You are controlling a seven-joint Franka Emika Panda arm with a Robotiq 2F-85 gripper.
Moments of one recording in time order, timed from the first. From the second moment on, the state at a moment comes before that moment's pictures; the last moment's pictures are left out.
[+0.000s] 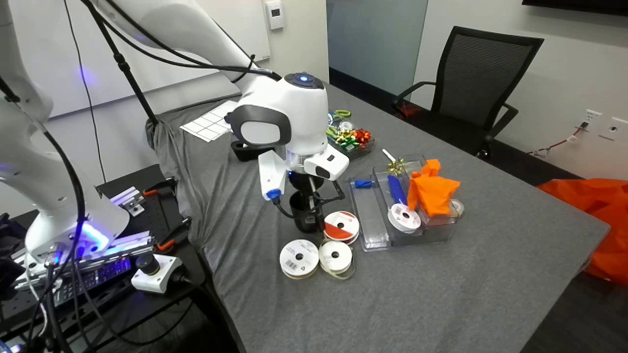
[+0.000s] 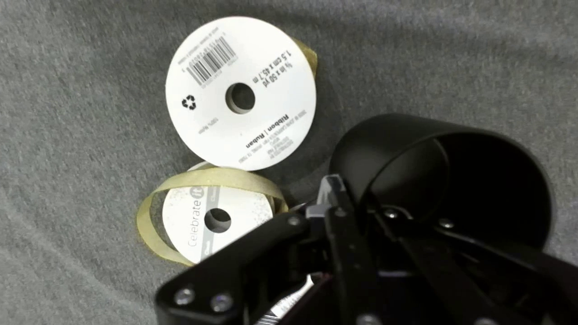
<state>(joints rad) -0.39 0.49 -0.23 -2.07 0.05 2.50 -0.28</state>
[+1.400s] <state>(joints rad) -0.44 0.33 -0.21 -2.10 0.07 2.40 -0.46</state>
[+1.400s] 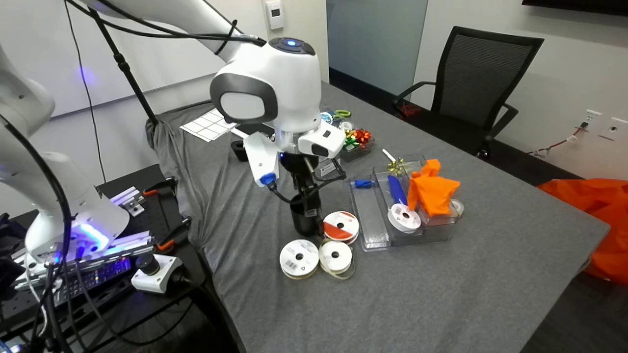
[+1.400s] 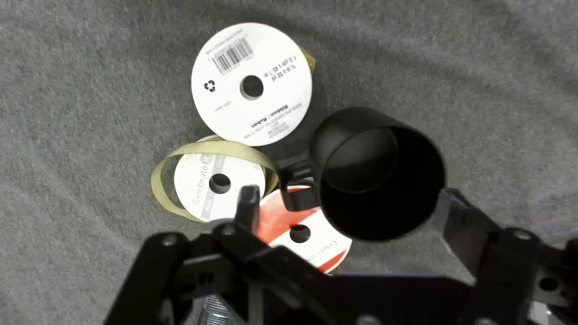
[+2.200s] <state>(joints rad) -0.31 0.24 -0.14 -2.11 0.21 2.37 -0.37</state>
